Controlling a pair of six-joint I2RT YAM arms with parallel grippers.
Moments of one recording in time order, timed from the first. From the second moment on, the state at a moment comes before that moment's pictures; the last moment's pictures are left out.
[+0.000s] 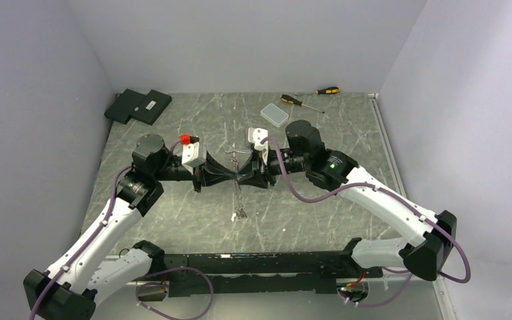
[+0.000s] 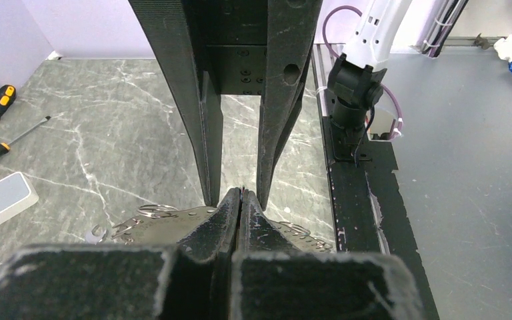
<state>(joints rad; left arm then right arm) -0.47 0.89 0.84 -0.02 1.06 0.11 0.83 1.24 1.18 -0.33 -0.69 -0.24</state>
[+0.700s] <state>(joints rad) -0.46 0.89 0.84 0.00 1.06 0.09 0.83 1.24 1.19 -0.32 -0.70 -0.24</state>
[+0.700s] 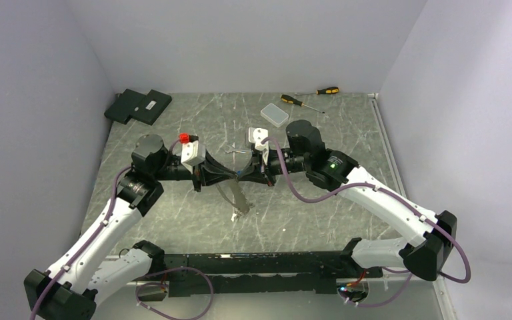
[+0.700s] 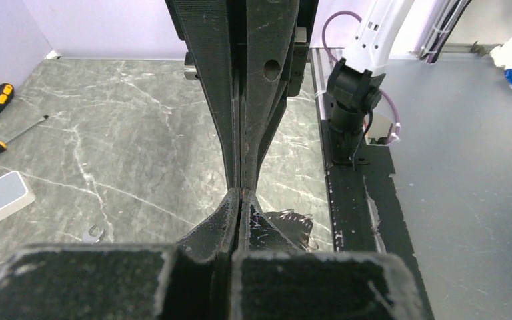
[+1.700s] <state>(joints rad) -0.46 1.00 0.79 0.65 1.28 -0.42 0.81 1.24 1.24 -0.34 -0.88 -0.26</state>
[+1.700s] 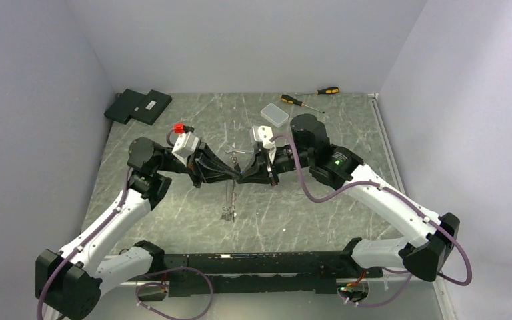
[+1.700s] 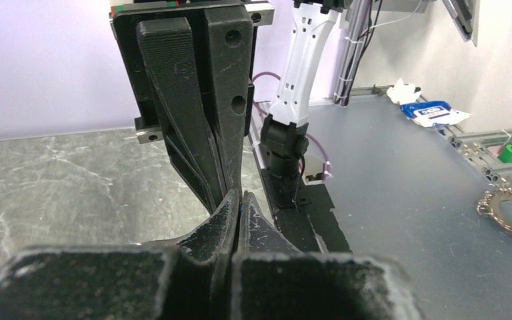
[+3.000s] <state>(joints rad) -0.58 1.05 0.85 0.46 1.34 -0.27 0.78 1.30 1.38 -0.60 -0.99 -0.29</state>
